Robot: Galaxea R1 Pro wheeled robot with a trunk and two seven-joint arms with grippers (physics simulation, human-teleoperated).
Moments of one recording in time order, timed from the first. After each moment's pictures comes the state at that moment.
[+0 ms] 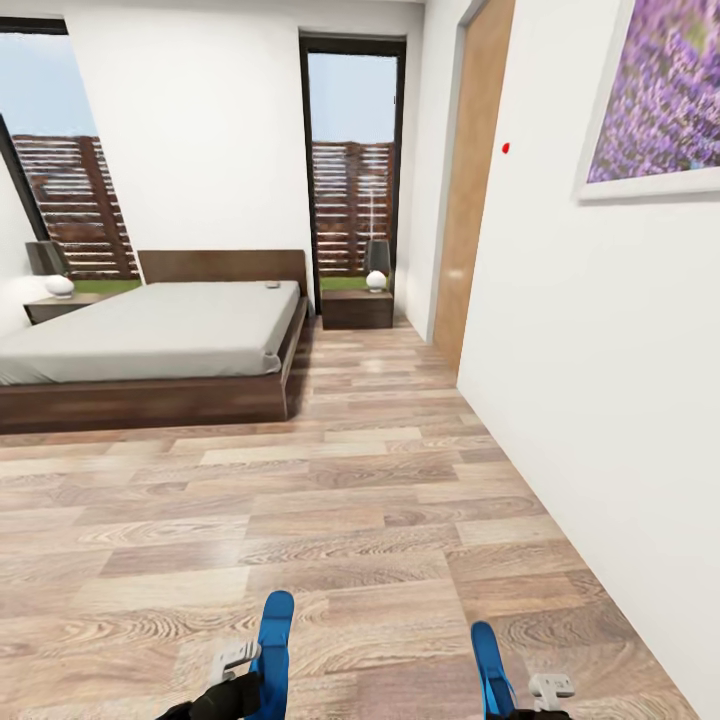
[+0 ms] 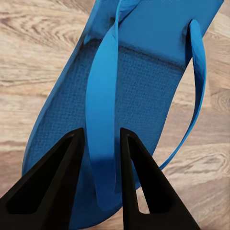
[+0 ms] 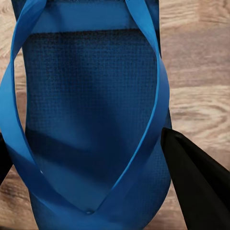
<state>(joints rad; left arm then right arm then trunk) -0.48 0.02 0.78 -0.15 -0.44 -0.02 -0.55 -0.38 -0.19 -0.09 -0.27 -0.02 0.11 0.54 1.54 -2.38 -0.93</state>
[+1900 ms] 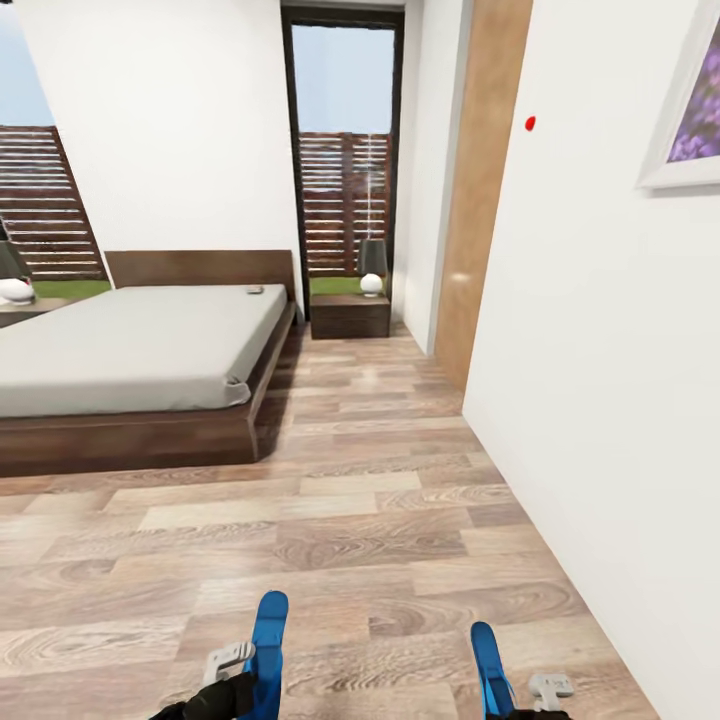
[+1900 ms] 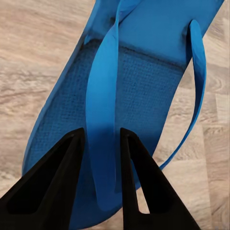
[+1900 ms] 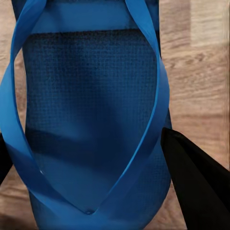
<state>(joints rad) -0.48 0.03 0.78 -0.15 -0.44 -0.02 -0.55 -0.38 -0.19 -0.09 -0.27 -0.02 0.11 0.54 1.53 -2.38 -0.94</state>
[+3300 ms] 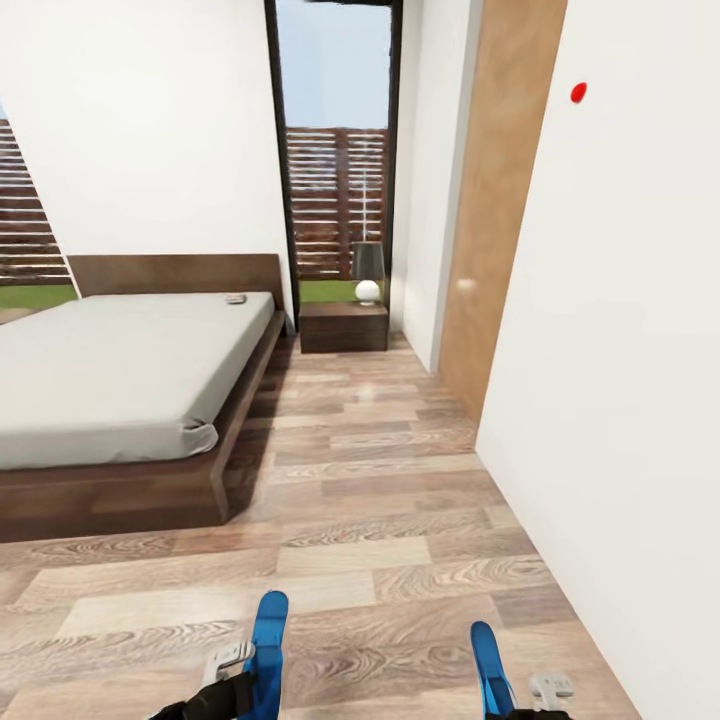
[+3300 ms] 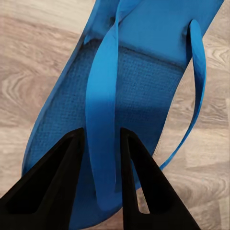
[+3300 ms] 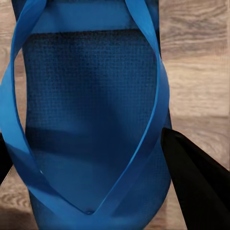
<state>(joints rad) -0.48 0.03 0.78 -0.15 -0.44 -0.02 -0.55 -0.38 -0.19 -0.09 -0.27 -0.02 0.11 0.54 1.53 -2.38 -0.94</state>
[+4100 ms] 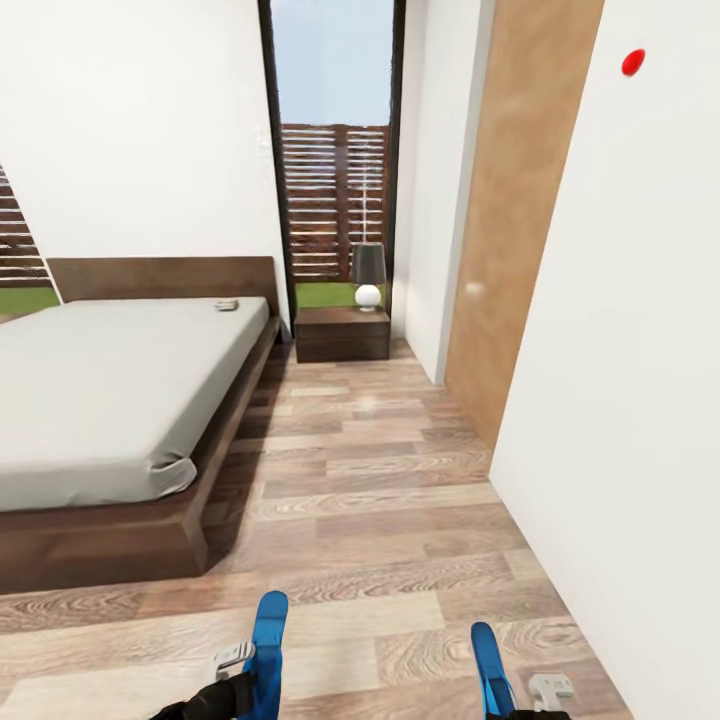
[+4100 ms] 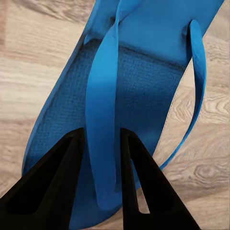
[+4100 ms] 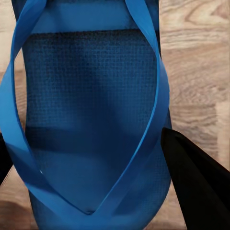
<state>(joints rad) -0.48 0.03 0.78 -0.15 -0.44 -0.02 -0.55 -0.38 -0.19 -0.09 -0.27 -0.02 0.11 0.54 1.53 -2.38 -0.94</state>
